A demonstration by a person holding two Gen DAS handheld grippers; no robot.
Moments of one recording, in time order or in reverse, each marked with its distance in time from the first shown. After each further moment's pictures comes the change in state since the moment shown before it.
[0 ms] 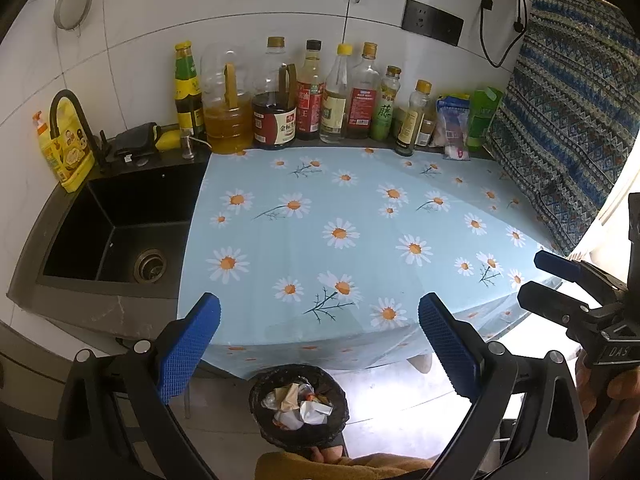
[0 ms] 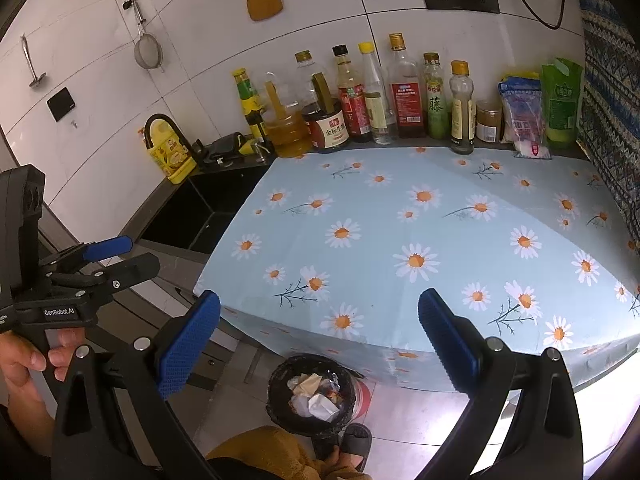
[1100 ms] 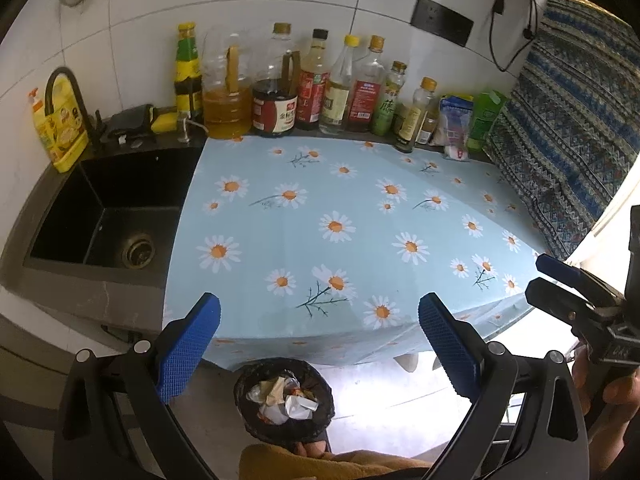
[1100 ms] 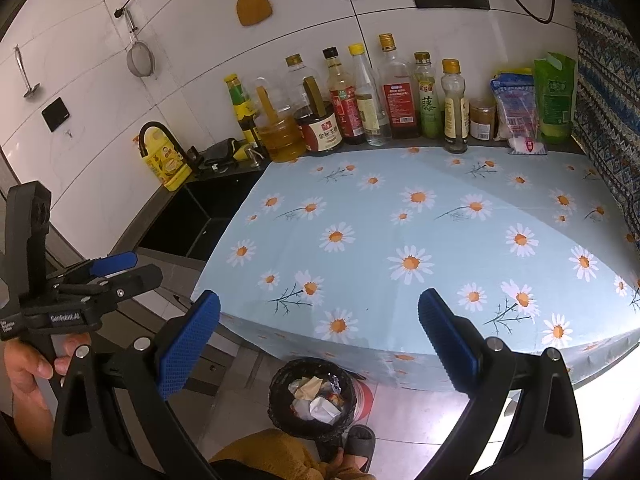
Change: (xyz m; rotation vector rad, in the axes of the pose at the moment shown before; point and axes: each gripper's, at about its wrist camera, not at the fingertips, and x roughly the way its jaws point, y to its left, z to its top) left arm 0.012 0.007 -0.001 -0.060 0.032 -0.040; right arm 0.000 -0.008 0.003 0.016 -0.010 -0.004
